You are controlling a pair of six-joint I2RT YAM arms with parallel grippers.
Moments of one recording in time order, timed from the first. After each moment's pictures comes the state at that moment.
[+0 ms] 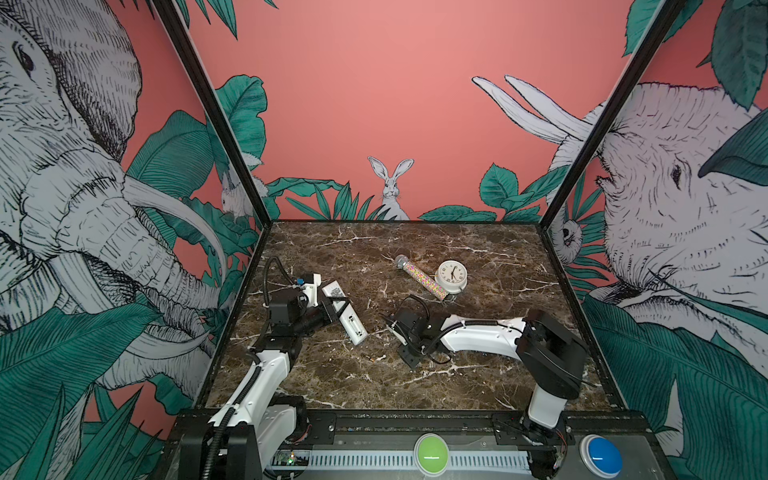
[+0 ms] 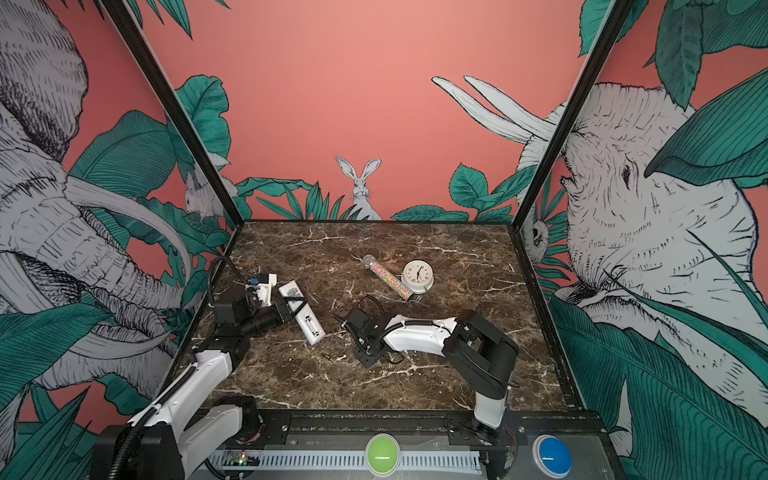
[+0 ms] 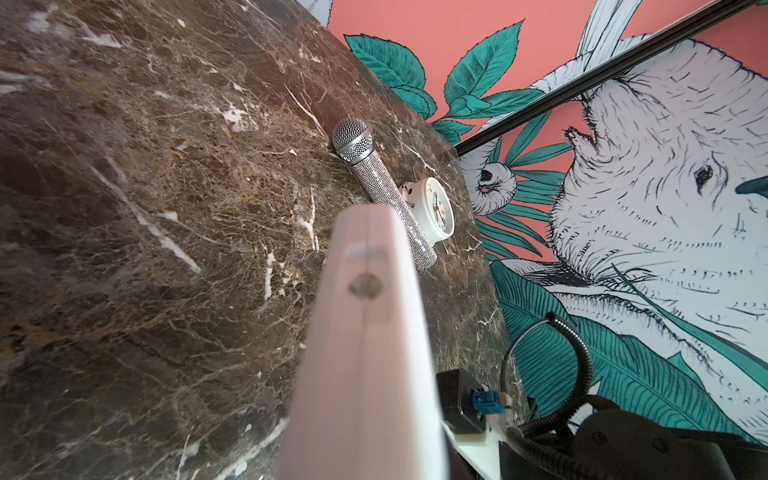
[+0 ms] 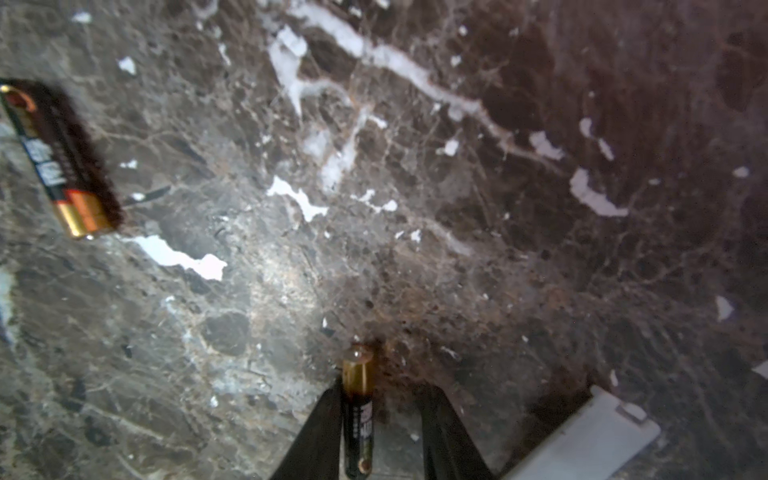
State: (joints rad) left arm -0.04 0.97 0.41 0.08 0.74 -0.63; right arm 1.04 1.80 1.09 -0.55 0.05 0.23
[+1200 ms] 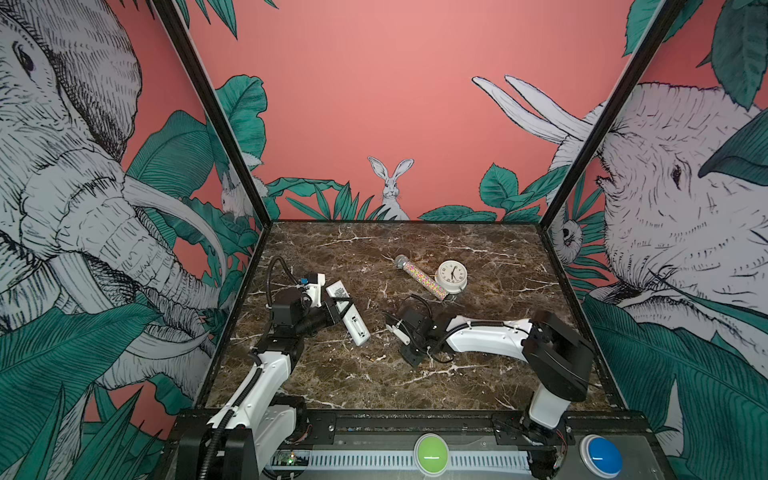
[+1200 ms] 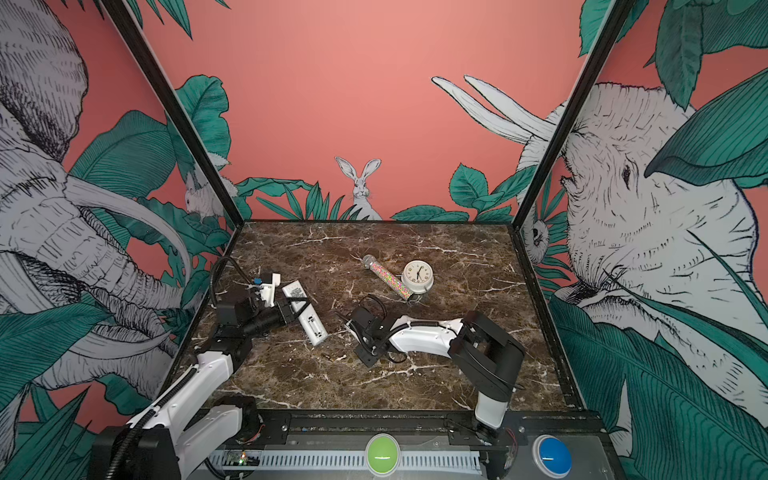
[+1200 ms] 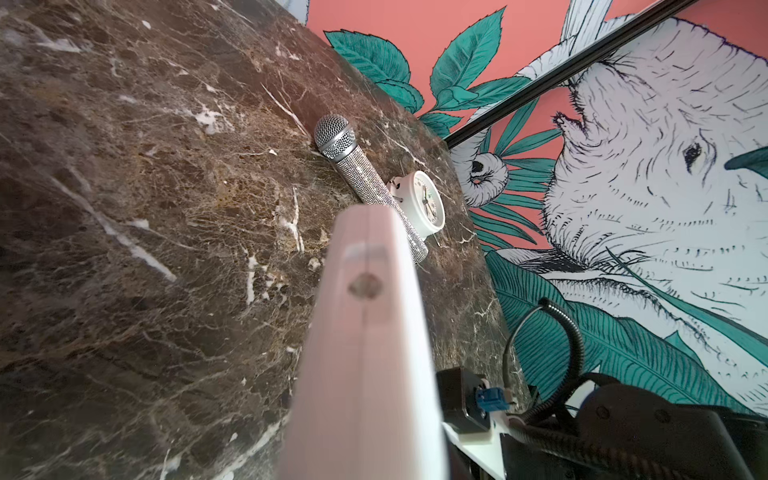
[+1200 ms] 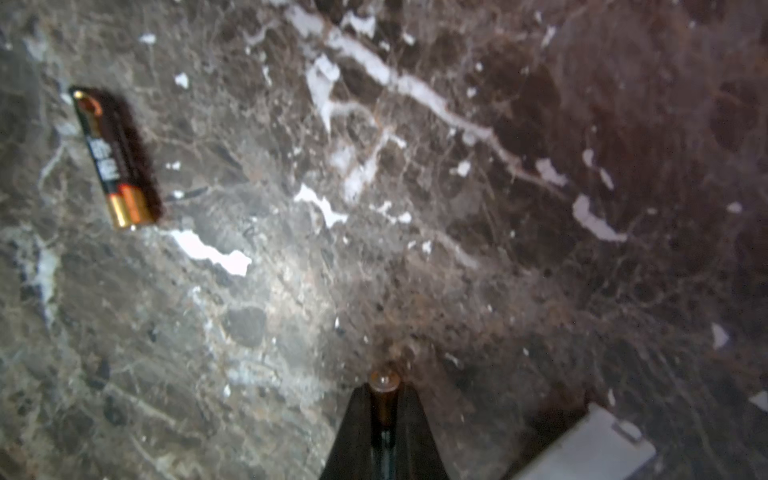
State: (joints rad) left arm -0.09 0.95 0.39 0.14 0.74 -0.63; right arm 1.03 1.72 0.99 -0.45 0.00 0.15
